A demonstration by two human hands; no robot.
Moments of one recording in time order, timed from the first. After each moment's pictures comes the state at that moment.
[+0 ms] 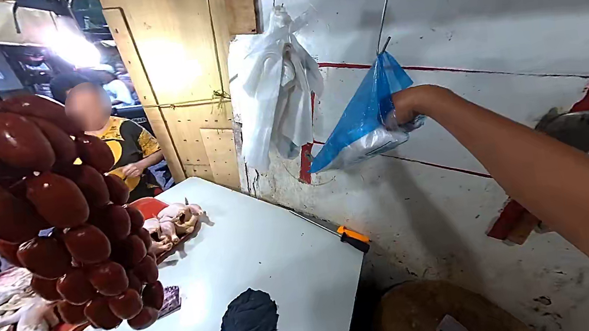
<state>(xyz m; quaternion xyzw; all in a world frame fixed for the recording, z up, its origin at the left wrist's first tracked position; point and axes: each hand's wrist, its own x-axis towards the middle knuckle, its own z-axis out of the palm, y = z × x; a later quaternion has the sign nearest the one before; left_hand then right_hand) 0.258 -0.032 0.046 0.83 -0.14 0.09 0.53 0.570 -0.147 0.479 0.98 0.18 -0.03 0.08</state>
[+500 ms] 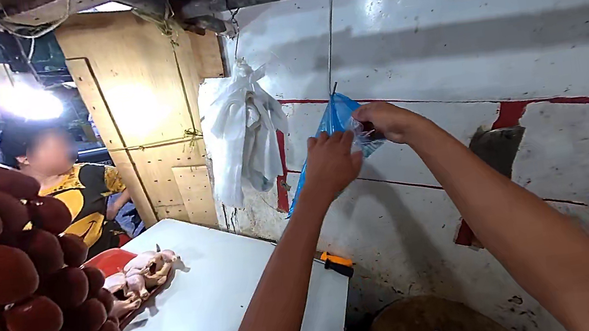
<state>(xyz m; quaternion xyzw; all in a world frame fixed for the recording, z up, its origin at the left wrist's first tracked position) 0.479 -0.031 0.409 0.86 -0.26 0.41 0.16 0.510 -0.187 0.497 0.84 0.16 0.03 -0.51</state>
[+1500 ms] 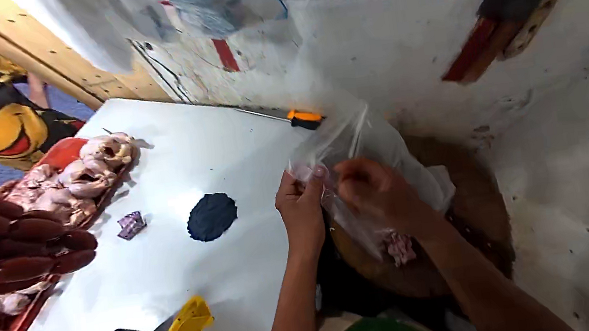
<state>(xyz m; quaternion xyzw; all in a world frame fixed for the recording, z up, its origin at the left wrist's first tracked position) 0.329 -0.134 0.139 0.58 0.08 0.15 0.80 0.335 -0.284 0.163 0.73 0.14 -0.09 -0.66</state>
